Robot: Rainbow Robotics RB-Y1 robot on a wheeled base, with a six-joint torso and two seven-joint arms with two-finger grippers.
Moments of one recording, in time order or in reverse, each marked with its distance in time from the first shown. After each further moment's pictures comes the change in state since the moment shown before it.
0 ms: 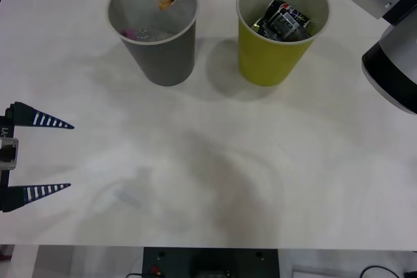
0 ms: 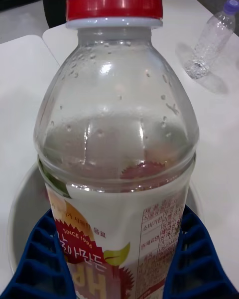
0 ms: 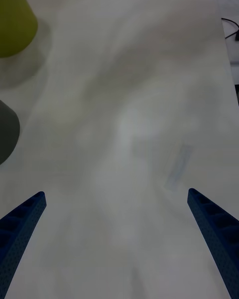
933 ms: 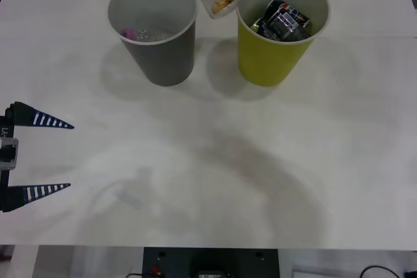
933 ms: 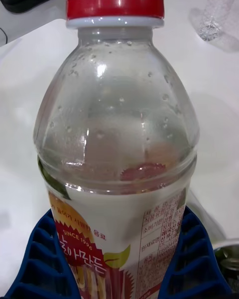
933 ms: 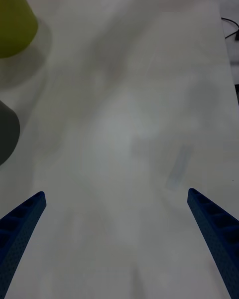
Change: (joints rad) right arm 0.146 -0.335 -0.136 -0.398 -0.206 -0.258 -0.044; left arm 0.000 0.000 0.000 0.000 0.000 0.000 0.000
